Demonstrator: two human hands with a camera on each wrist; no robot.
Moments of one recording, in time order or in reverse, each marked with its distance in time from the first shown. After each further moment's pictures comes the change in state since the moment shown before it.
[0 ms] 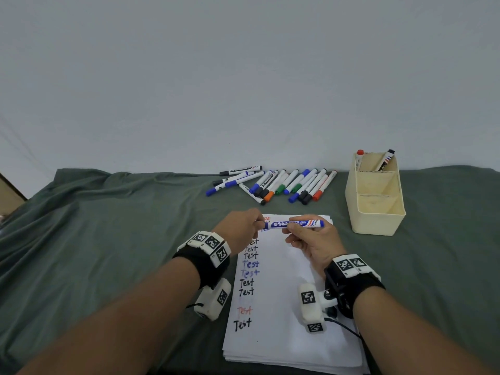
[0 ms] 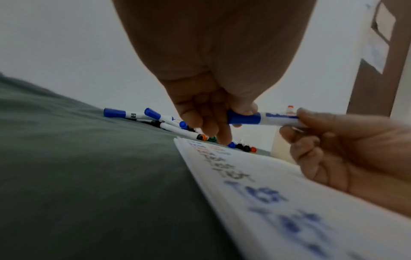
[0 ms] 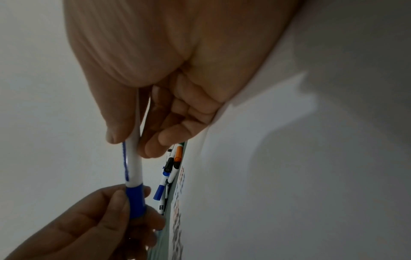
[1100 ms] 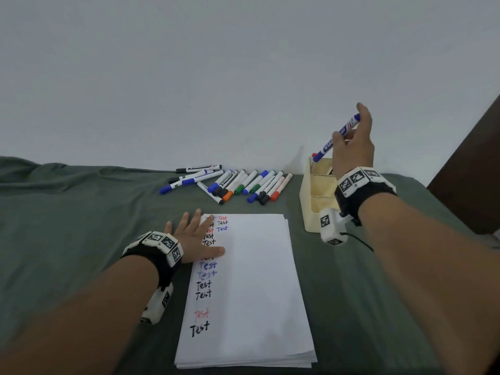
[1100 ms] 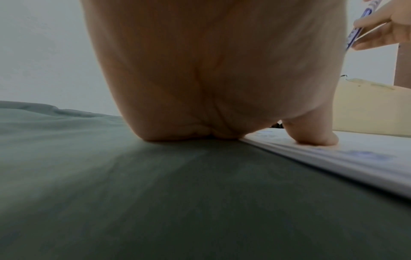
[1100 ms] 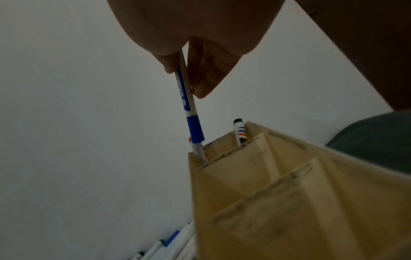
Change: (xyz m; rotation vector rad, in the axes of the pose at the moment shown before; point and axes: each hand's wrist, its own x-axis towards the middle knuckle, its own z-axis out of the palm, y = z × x) left_hand 0.015 -0.044 0.031 0.363 -0.302 -0.139; right_hand 0.061 -0.198 -0.059 -0.797 0.611 -0.578
